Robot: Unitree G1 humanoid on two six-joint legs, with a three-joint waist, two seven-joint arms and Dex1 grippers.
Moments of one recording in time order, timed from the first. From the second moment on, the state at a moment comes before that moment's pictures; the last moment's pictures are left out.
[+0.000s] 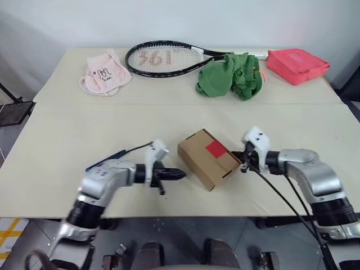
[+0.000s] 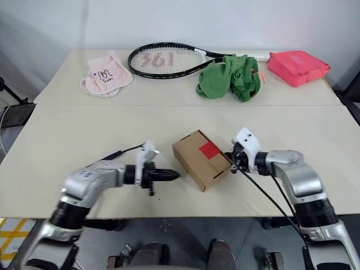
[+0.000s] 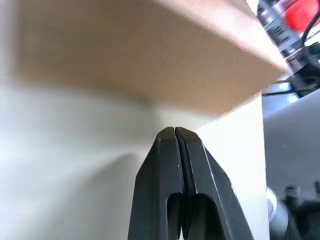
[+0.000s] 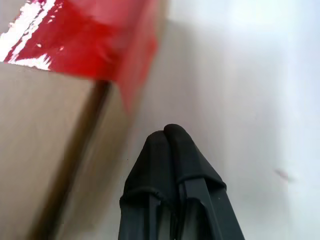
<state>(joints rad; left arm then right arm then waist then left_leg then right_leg) -0.42 0.61 -0.07 -0.14 -0.51 0.93 -0.91 -0.42 -0.75 -0.01 -0.03 0.33 0.65 0.93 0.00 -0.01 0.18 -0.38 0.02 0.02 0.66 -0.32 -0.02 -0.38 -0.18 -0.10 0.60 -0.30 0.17</state>
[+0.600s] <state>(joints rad) 0.10 0.95 0.61 0.26 -0.45 0.35 -1.12 -0.13 -0.62 -0.26 -0.56 0.73 0.43 1.06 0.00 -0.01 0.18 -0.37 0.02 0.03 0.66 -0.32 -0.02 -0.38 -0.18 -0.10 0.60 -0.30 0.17</state>
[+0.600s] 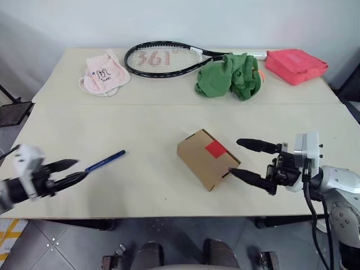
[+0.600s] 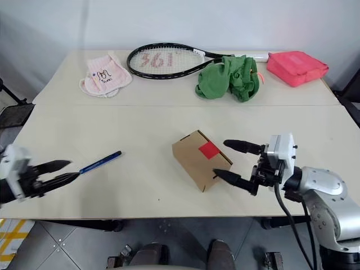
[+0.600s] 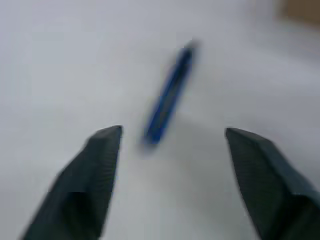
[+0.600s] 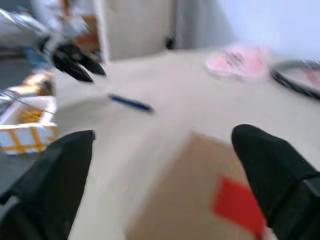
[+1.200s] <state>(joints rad) -0.22 0.94 0.31 0.33 -0.35 0.18 -1.16 -0.06 -0.72 -0.20 -0.62 0.67 0.32 1.09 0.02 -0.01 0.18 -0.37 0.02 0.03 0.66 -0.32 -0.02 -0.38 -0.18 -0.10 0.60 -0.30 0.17</state>
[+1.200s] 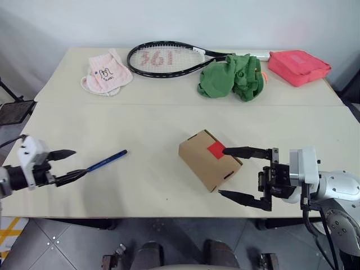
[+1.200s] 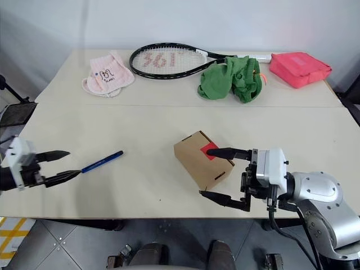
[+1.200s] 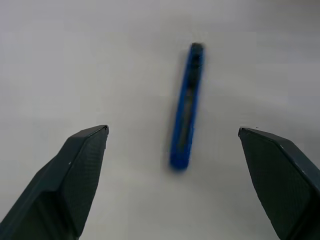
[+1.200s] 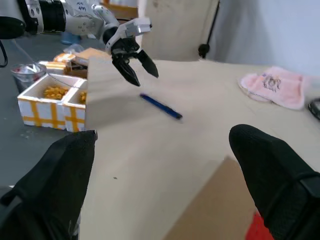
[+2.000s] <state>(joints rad) -0.35 0.92 0.12 0.49 -0.23 0.08 -1.14 -0.05 -0.74 -0.20 -0.64 0.67 0.35 1.00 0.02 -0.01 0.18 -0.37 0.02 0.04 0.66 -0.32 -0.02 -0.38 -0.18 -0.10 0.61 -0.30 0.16</state>
